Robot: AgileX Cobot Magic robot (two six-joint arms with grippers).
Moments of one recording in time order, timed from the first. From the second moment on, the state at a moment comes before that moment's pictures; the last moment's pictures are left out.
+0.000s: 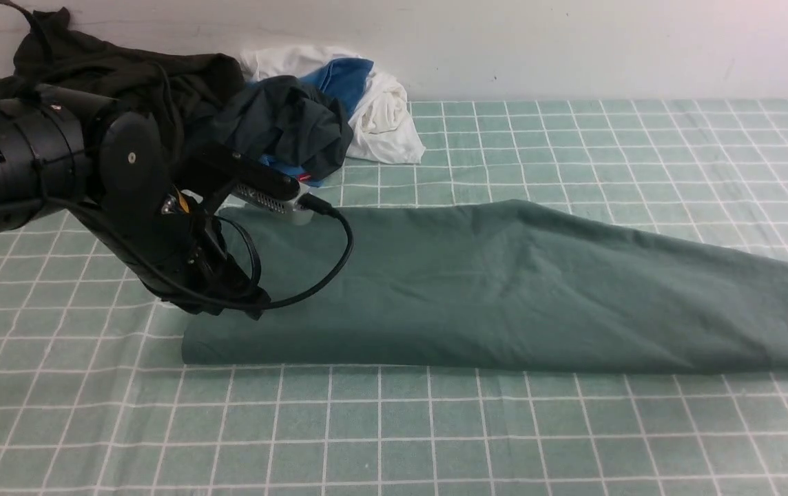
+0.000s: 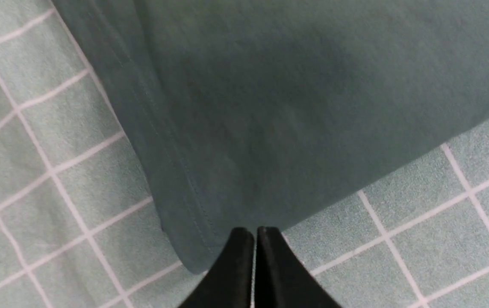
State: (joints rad) right arm -0.27 1.83 -1.31 0.06 1.00 -0.18; left arm -0.29 1.67 -1.18 0.00 0.78 0.22
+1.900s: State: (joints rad) right arm 0.72 2.26 -2.08 0.29 0.85 -0.20; left arm -0.29 0.80 -1.18 0.05 1.24 0.21
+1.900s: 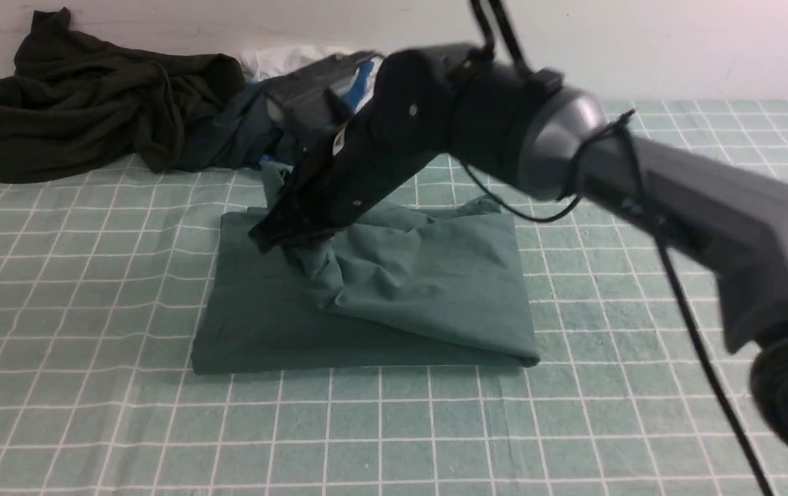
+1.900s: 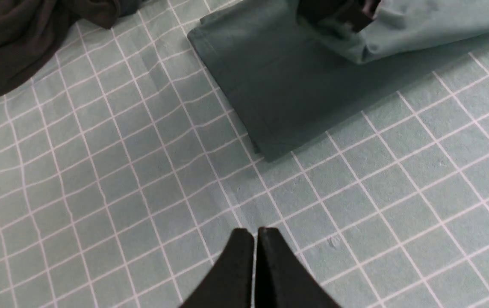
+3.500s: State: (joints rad) right arm 0.63 0.68 -0.98 0.15 0.83 -0.19; left arm -0.29 0.07 -0.48 0.12 0.96 0.00
